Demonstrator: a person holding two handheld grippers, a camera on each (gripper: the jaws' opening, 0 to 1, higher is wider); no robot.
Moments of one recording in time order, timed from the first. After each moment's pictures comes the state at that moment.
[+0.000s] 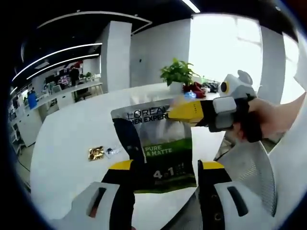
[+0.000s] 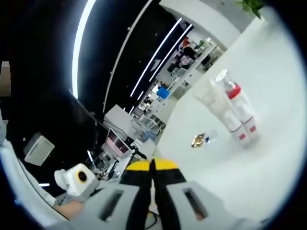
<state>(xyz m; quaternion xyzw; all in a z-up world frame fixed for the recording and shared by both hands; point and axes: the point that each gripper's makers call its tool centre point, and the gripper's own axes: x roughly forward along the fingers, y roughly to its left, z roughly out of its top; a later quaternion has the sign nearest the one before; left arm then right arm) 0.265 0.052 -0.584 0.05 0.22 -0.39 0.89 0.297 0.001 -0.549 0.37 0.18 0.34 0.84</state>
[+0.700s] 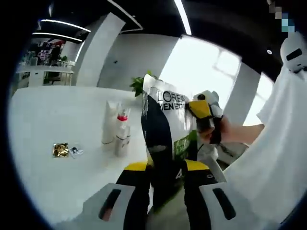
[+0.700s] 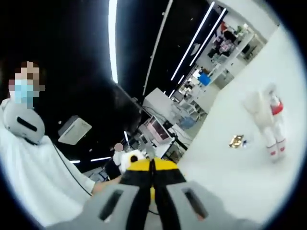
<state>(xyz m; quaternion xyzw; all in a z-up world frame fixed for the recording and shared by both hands) 0.239 0.044 -0.545 -0.14 0.23 -0.55 0.79 0.271 0.008 -0.480 0.35 0.15 0.52 0.77</state>
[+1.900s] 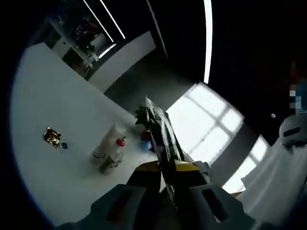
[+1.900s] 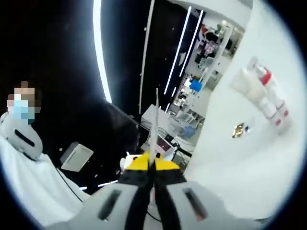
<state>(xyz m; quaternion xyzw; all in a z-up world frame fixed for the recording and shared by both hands) 0.284 0.057 -0.488 -0.36 0.17 -0.47 0.79 0.263 0.019 -0.494 0.48 0.14 0.45 0.74</state>
